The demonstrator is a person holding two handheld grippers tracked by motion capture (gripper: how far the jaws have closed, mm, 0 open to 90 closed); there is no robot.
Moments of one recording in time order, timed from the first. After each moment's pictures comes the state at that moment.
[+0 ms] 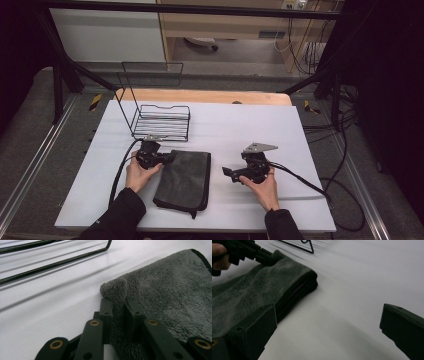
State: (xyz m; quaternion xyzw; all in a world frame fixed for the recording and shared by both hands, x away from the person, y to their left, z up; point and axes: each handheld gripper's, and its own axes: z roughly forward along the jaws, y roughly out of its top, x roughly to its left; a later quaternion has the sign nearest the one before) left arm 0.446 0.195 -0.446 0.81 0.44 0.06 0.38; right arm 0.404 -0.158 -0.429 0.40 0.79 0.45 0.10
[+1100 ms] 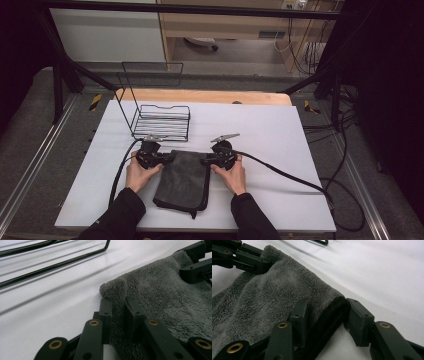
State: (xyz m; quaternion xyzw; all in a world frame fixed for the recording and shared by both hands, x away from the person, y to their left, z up) left arm 0.447 0.196 -0.447 0.82 0.43 0.06 0.38; right arm 0.448 -0.076 -0.448 0.44 0.81 0.38 0.05
